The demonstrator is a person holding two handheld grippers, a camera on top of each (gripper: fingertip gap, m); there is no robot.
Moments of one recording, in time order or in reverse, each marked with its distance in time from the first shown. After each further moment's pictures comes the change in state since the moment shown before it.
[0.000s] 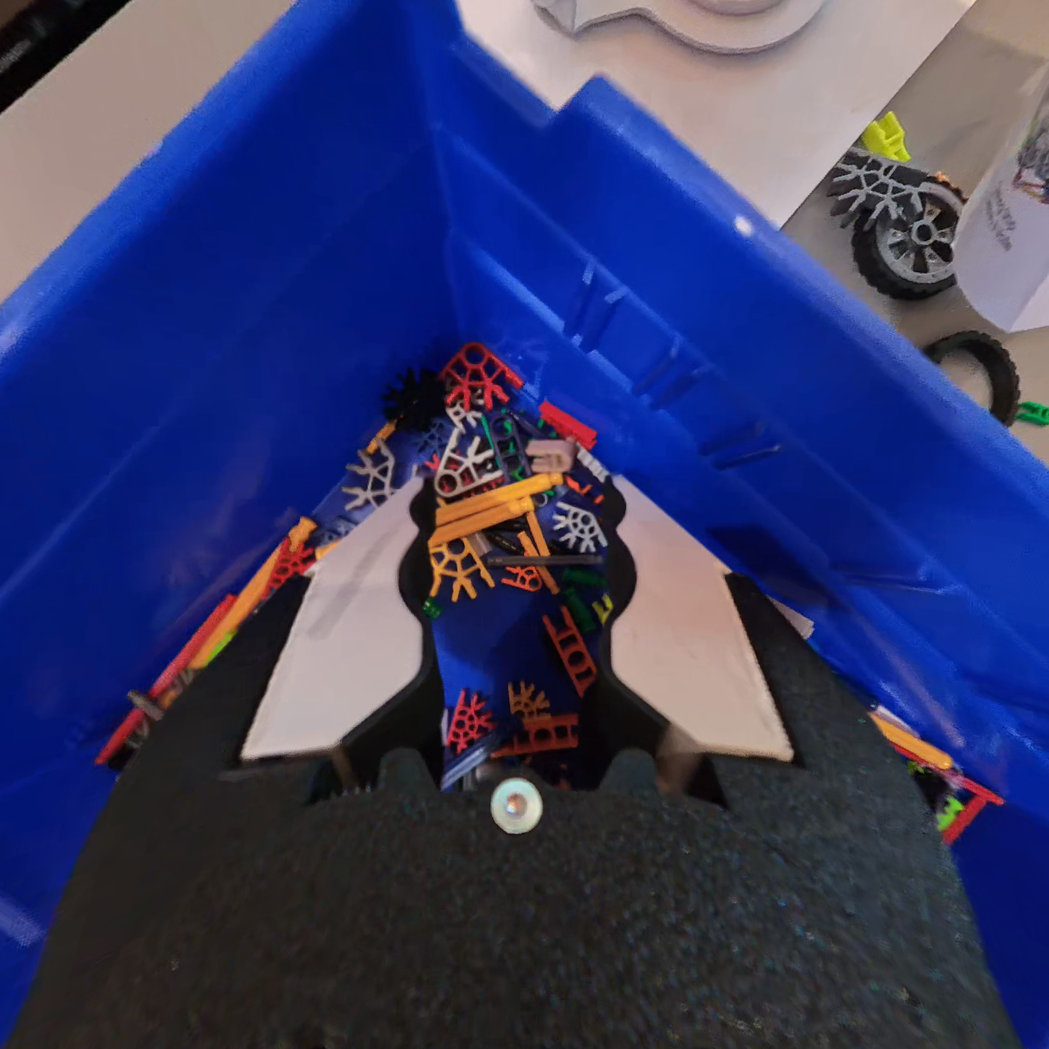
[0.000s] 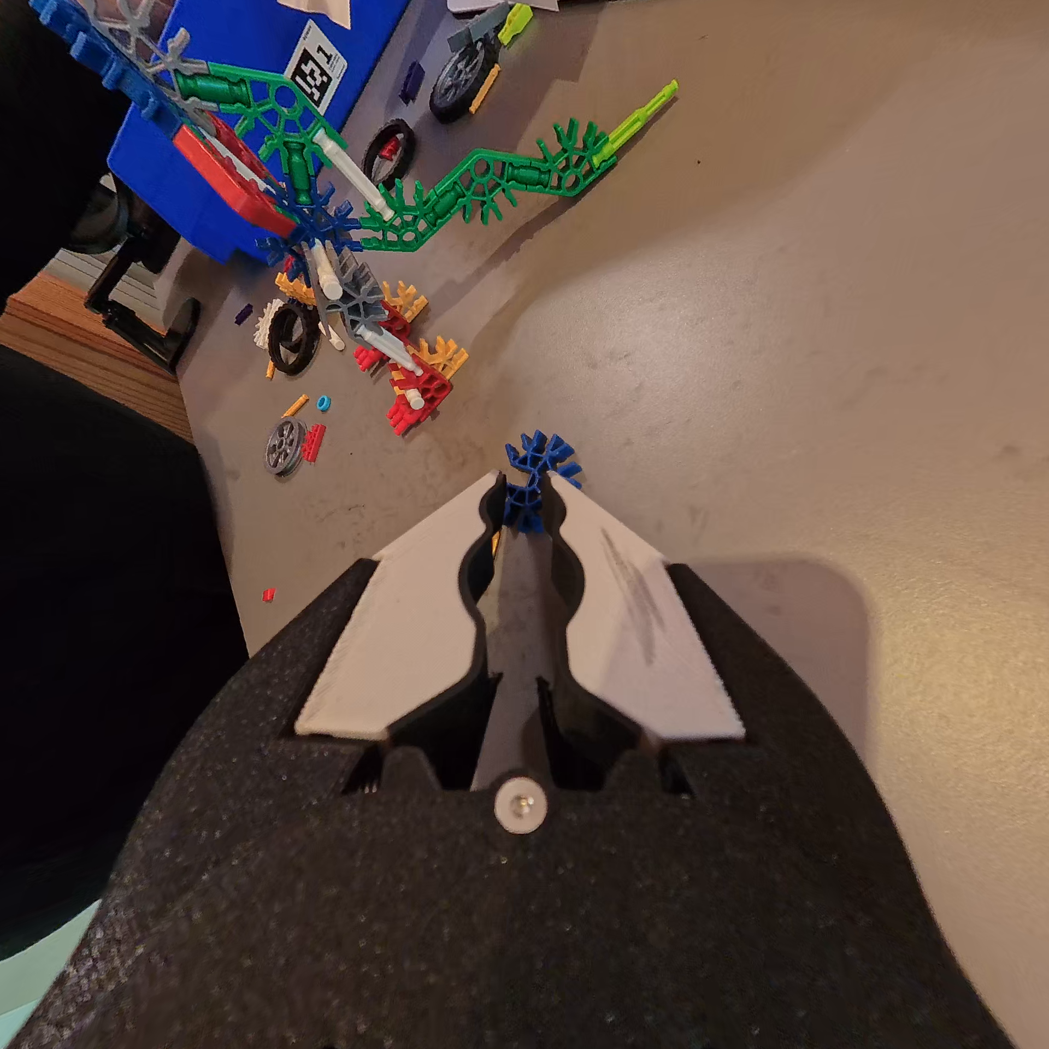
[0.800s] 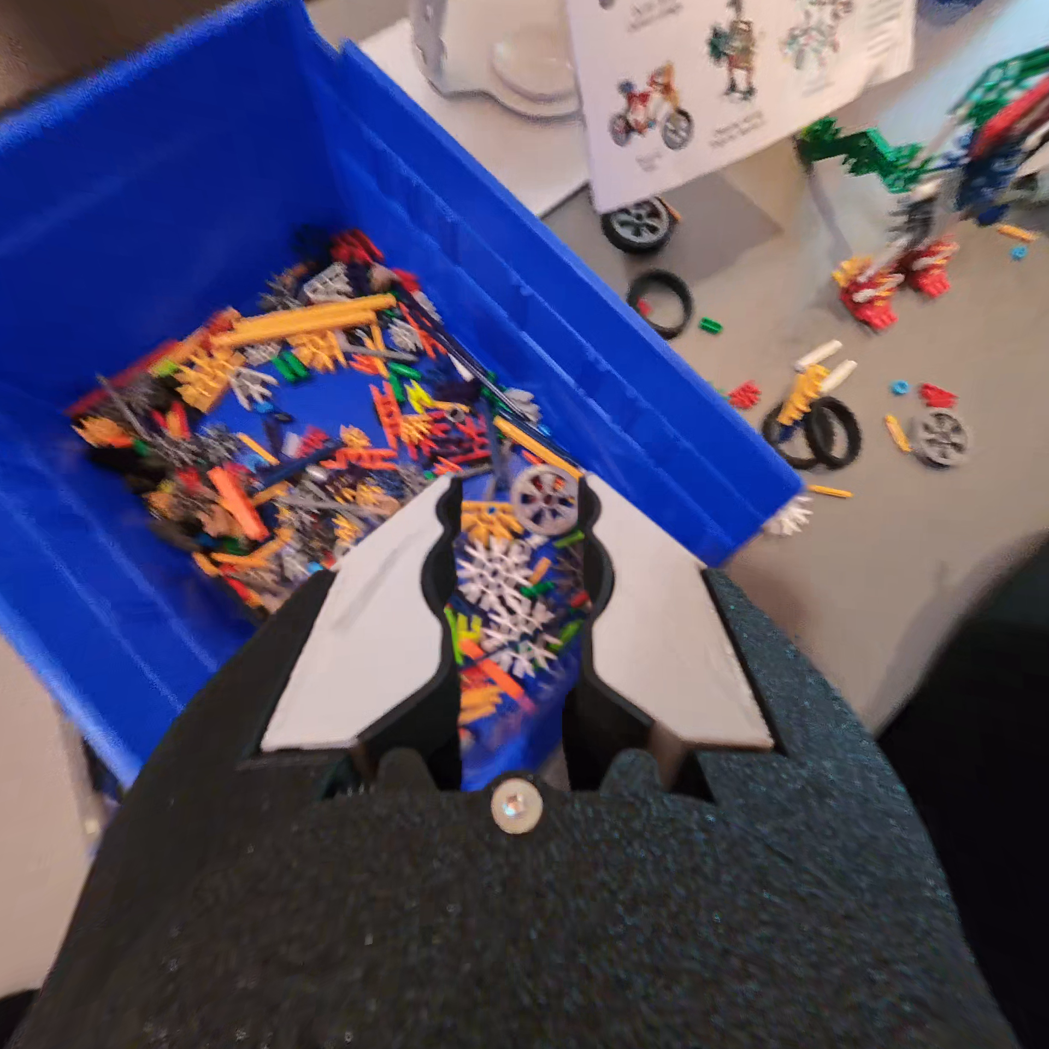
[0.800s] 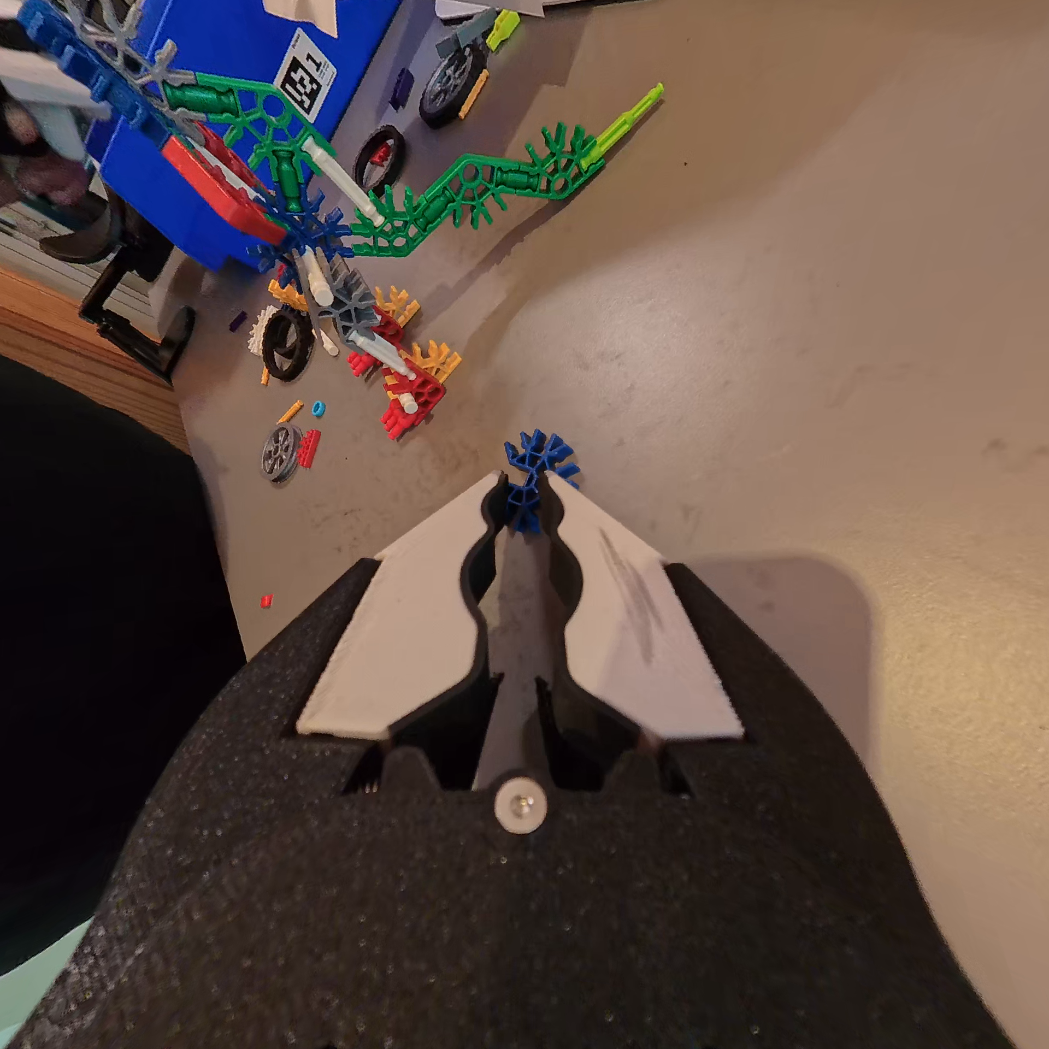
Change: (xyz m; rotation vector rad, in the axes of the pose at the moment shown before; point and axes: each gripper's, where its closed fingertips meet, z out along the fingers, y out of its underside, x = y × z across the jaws) left arm 0.096 0.053 -0.130 0.194 -0.048 -0.097; right arm 0.002 -0.001 0.000 0.005 0.012 0.014
